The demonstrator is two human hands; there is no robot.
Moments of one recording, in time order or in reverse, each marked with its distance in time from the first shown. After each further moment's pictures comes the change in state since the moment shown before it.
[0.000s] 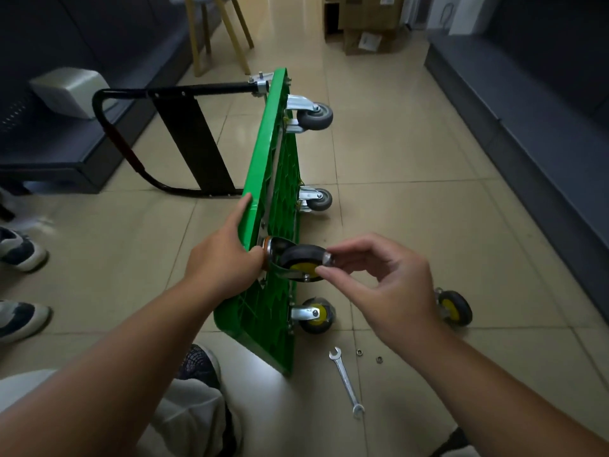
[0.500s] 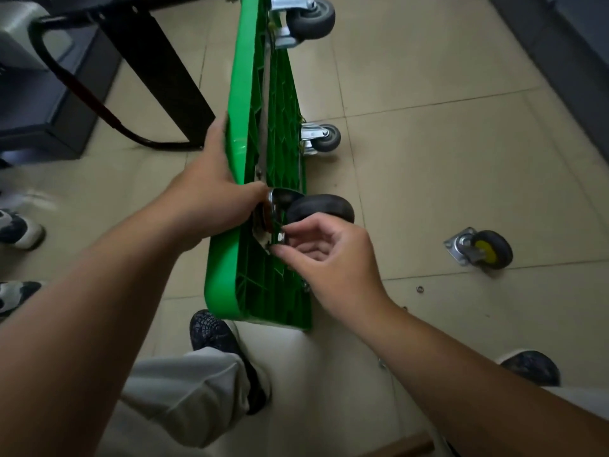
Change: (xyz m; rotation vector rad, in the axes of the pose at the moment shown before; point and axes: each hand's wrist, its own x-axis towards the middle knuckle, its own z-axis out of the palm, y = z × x) left_hand 0.052 -0.002 0.002 -0.201 -0.138 0.057; right_hand 0.000 0.077 0.079 0.168 -0.014 0.377
